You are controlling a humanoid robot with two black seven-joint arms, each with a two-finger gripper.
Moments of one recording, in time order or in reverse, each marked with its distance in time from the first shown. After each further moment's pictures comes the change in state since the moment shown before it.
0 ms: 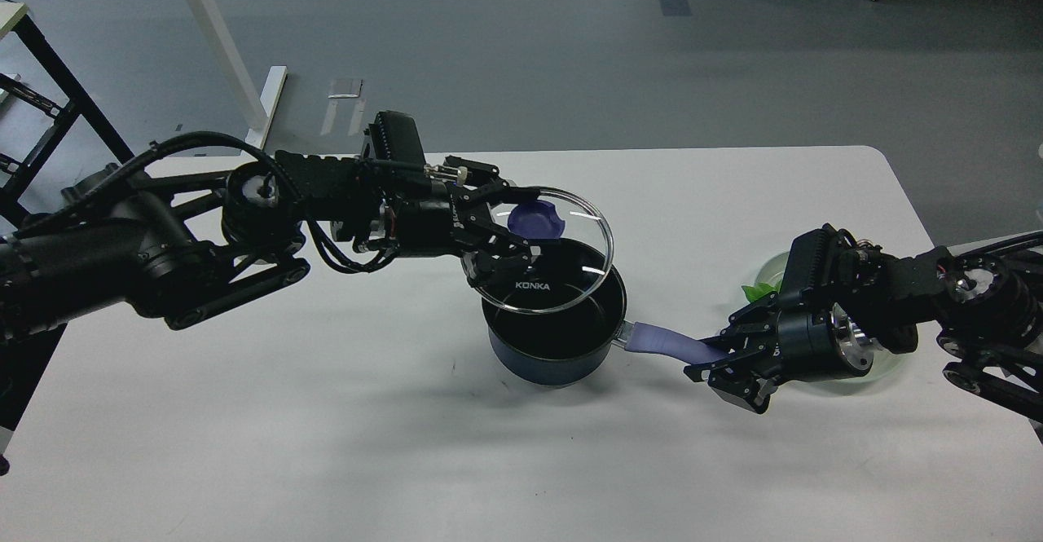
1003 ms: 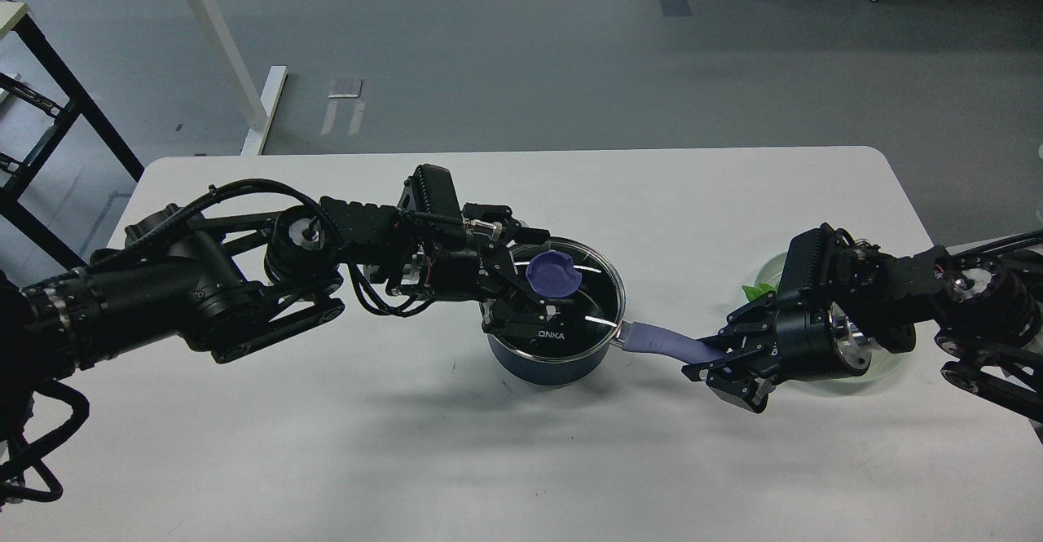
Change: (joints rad) left arm 0.095 -0.200 0.000 0.107 0.101 -0.017 0.000; right arm 0.002 0.004 0.000 0.000 -0.001 0.000 0.000
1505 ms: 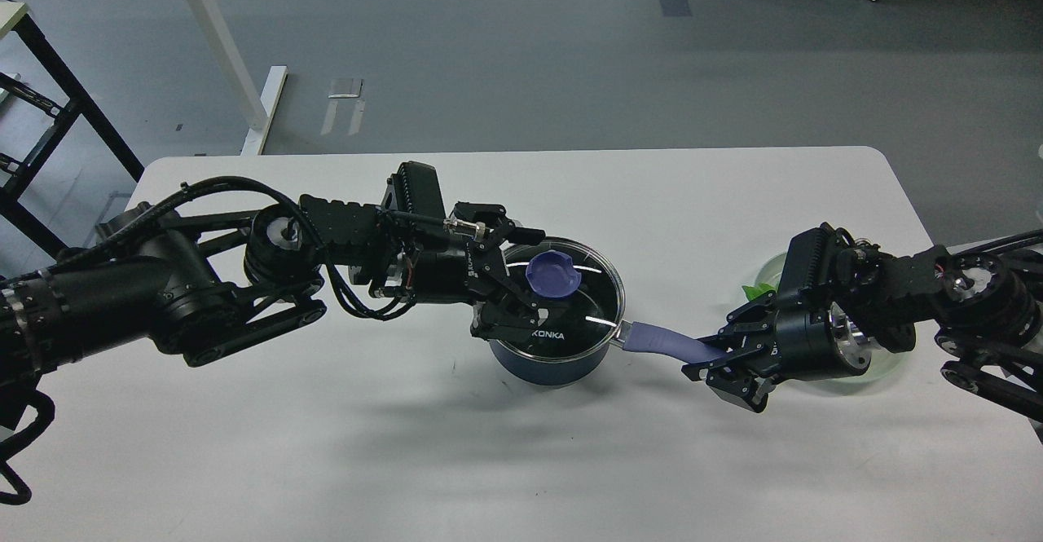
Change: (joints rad) left arm 0.000 0.070 -0.006 -0.095 -0.001 -0.001 0.000; right arm 0.001 0.000 0.000 0.000 0.000 0.000 0.000
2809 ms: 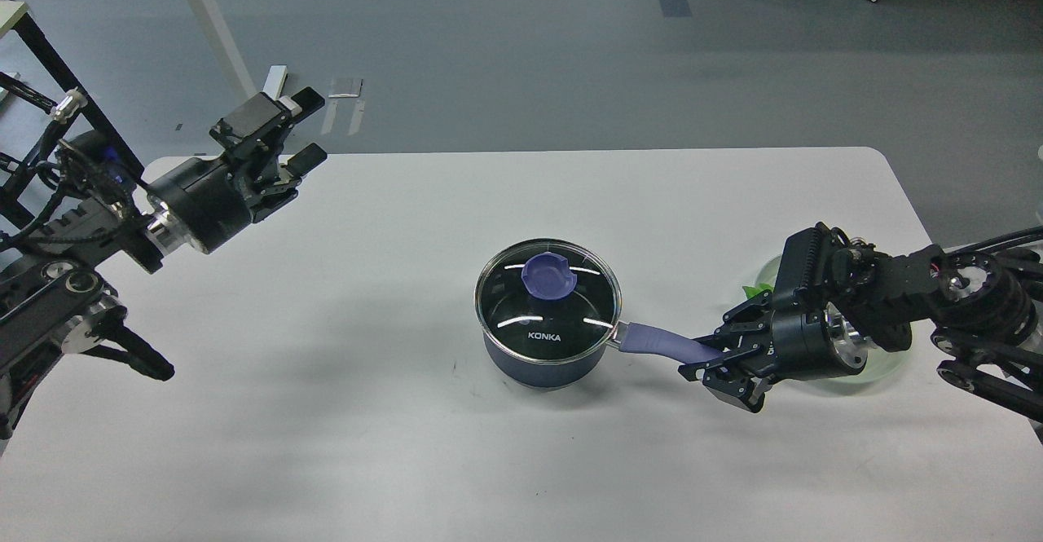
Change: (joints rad) left arm 0.517 0.301 -0.793 -0.168 -0.881 -0.317 0.102; right arm 0.004 0.007 -0.002 0.002 -0.003 0.000 0.000
